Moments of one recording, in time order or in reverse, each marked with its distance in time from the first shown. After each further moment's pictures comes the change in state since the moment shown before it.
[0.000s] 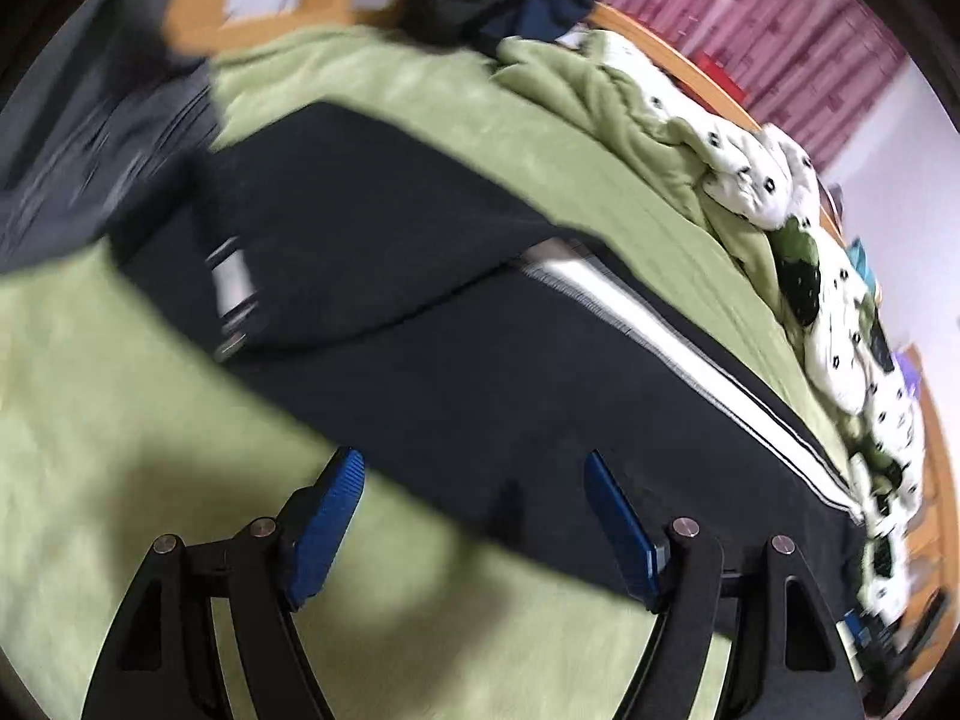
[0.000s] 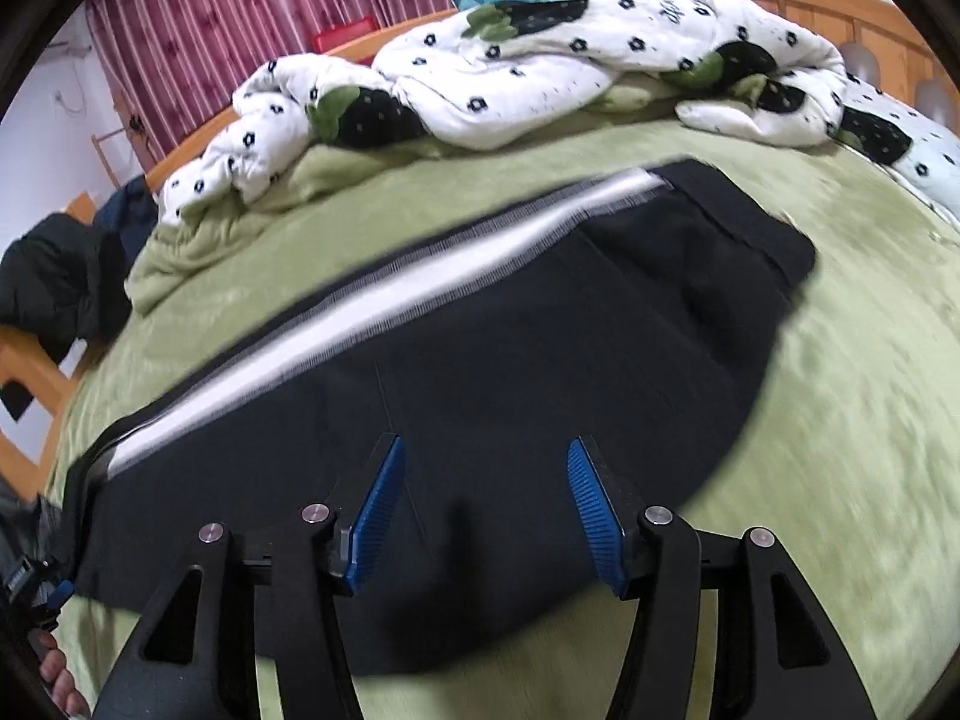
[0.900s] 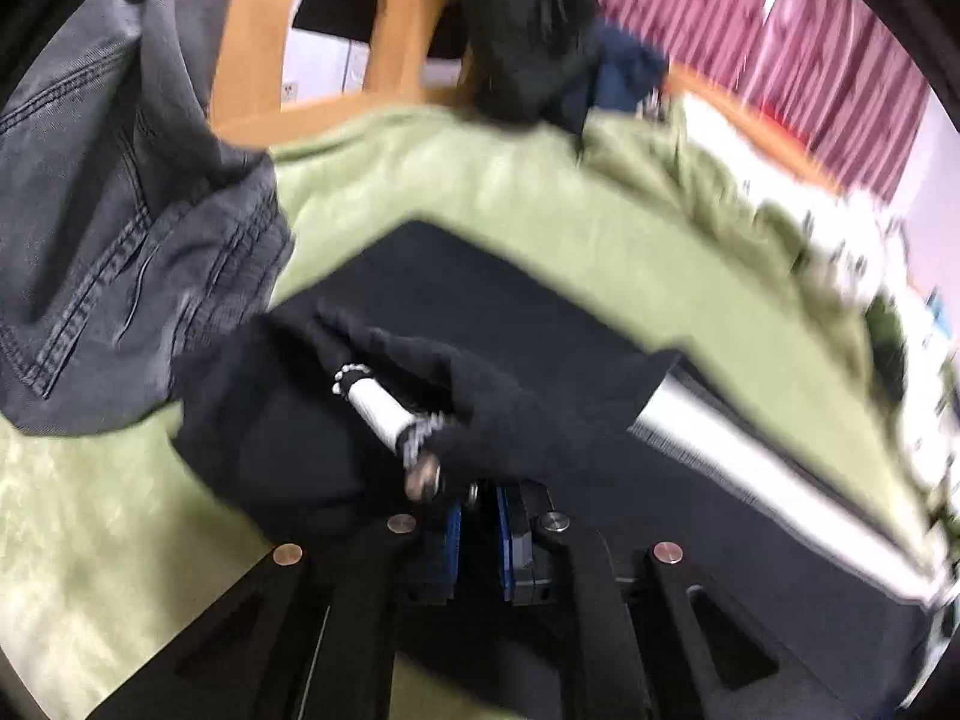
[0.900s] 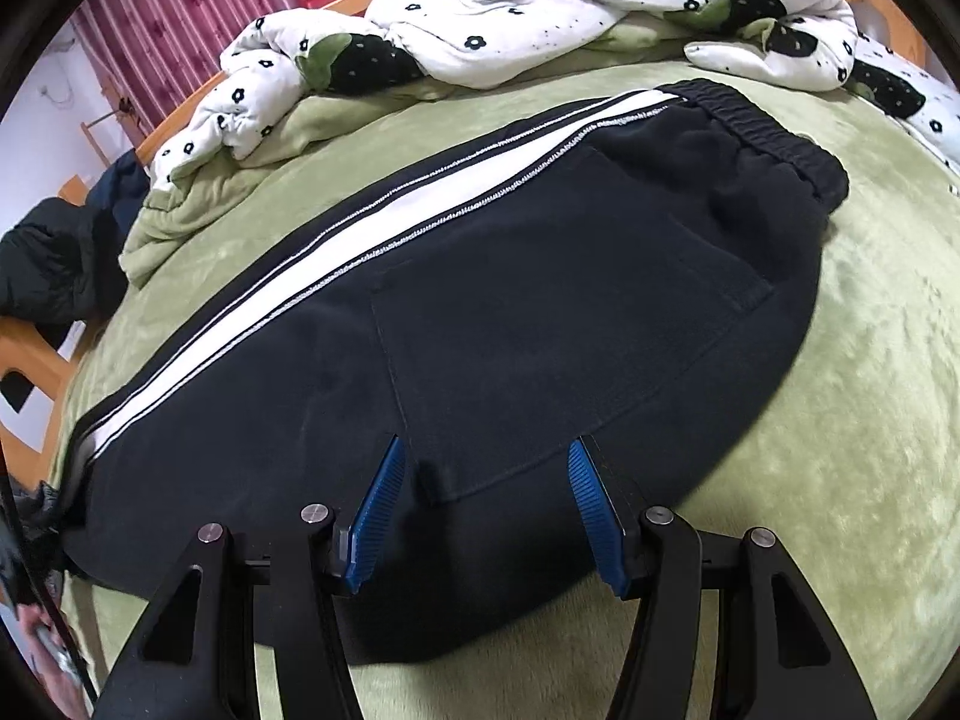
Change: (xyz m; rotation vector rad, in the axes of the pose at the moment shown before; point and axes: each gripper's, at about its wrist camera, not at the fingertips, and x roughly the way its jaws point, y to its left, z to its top) left arm 0.018 0.022 0.091 0.008 -0.231 0.169; right arm 0.040 0.008 0.000 0.013 0.088 0.026
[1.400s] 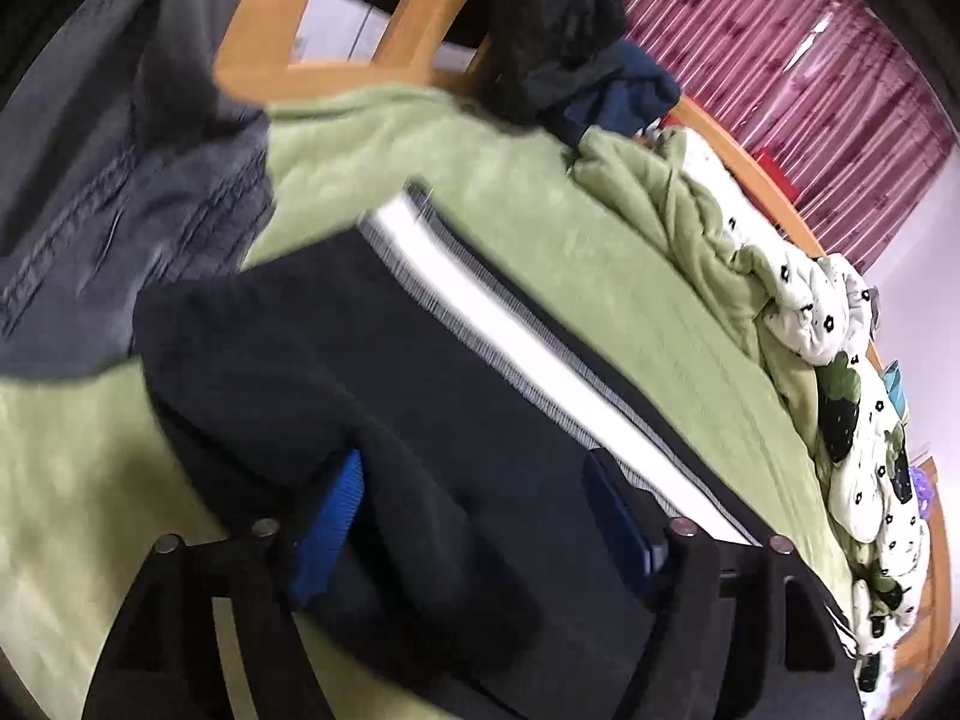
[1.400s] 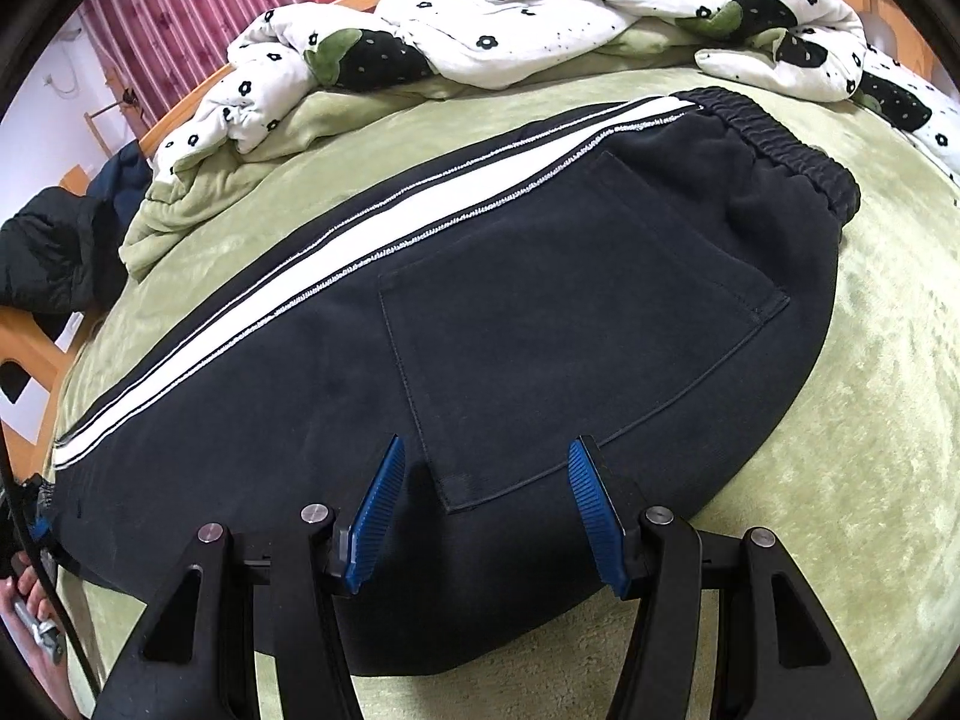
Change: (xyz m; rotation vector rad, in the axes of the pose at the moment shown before) left arm 0.006 0.010 -0.003 -0.155 0.096 -0.097; right arm -0.001 0.008 0.000 -0.025 -0.004 -0.007
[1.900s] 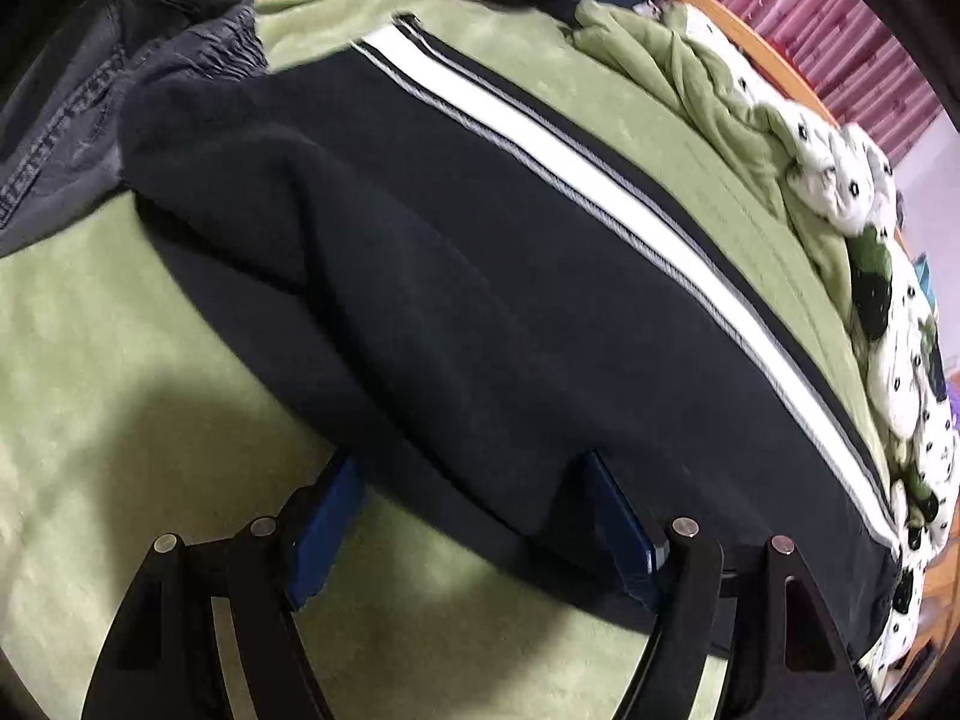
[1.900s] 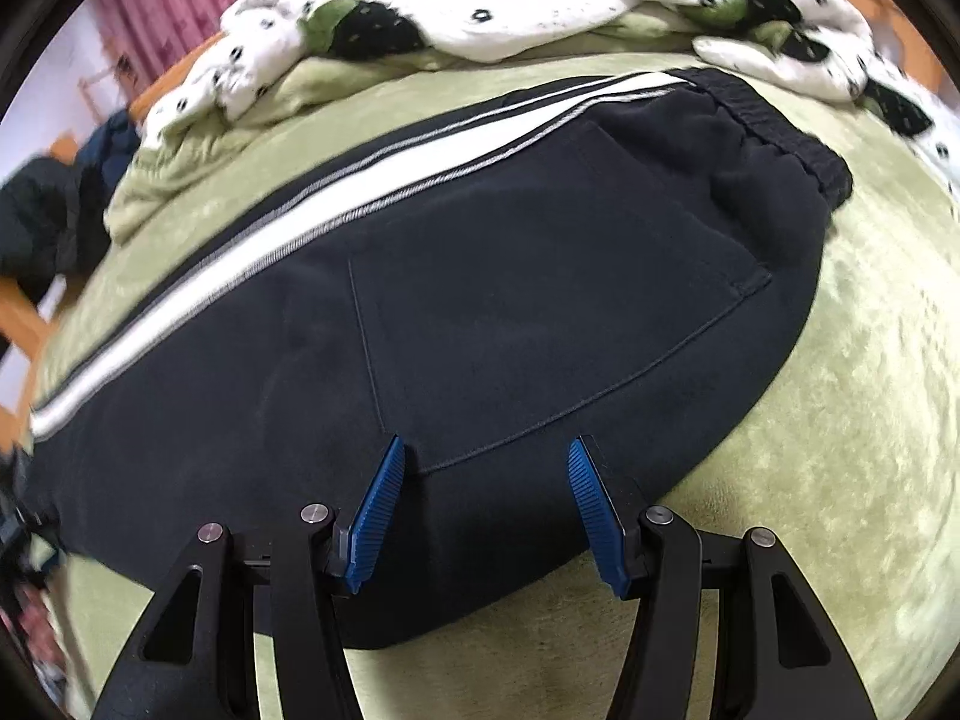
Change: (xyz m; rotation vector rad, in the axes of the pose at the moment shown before) left arm 0.017 -0.011 -0.066 0.099 0.193 0.102; right arm 0.013 -0.007 -0.011 -0.104 0.064 -0.052
